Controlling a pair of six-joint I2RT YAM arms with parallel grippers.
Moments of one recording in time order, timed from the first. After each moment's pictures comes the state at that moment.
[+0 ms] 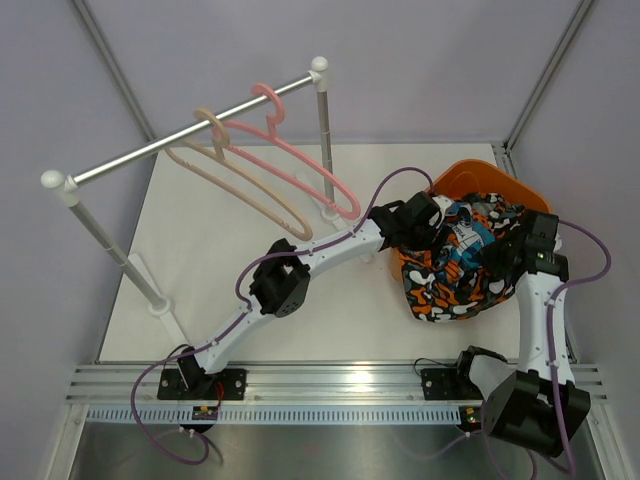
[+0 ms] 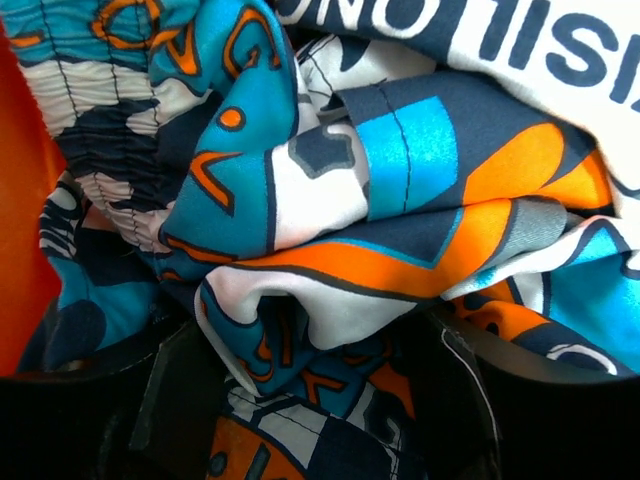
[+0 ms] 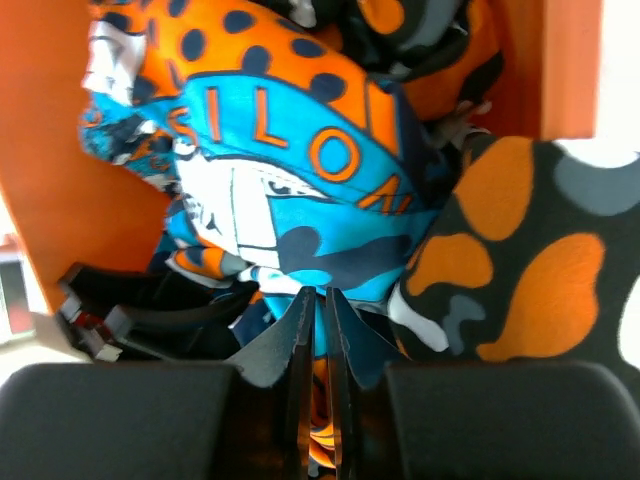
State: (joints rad) left arm -1.00 2.52 2.34 -0.62 0.11 -0.32; right arm -0.32 0.98 0.85 -0.73 -0.11 0.80
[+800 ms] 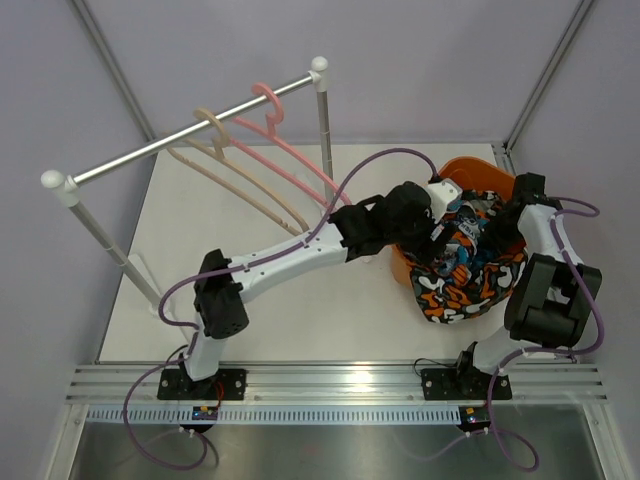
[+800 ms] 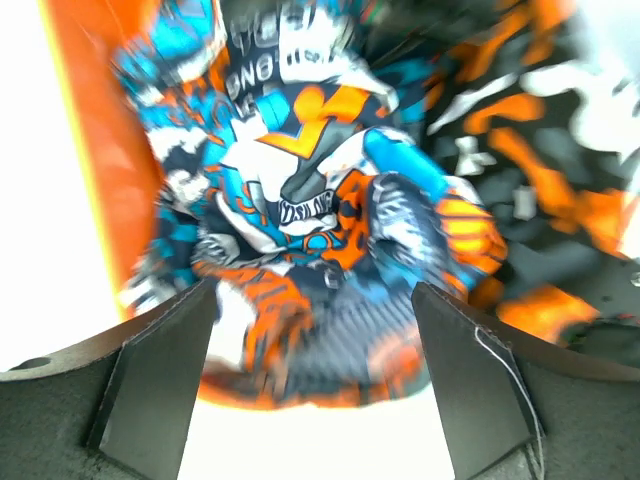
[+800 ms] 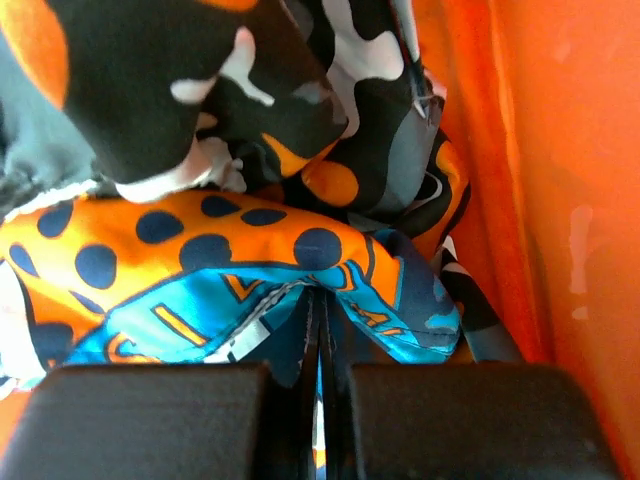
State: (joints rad) left arm -1.10 2.05 1.99 -0.53 -0.04 -0.14; right arm -0.32 1.58 1.16 -0.78 0.01 0.78
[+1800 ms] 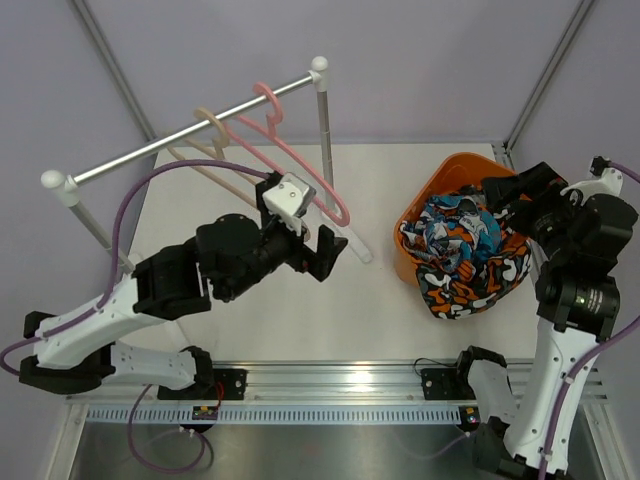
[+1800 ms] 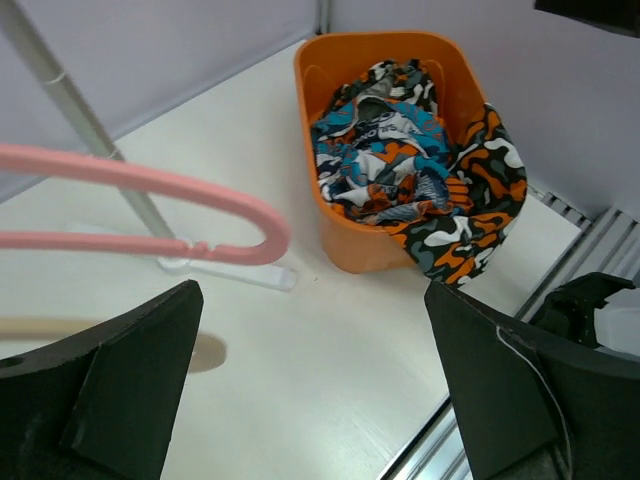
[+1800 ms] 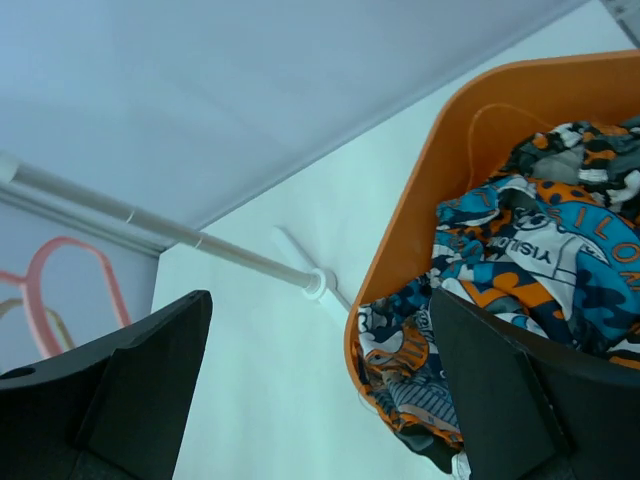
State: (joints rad) left arm -1.28 1.14 1.55 -0.61 -0.48 -0.16; right arm -0.32 0.84 1.37 -0.74 -0.37 0.59
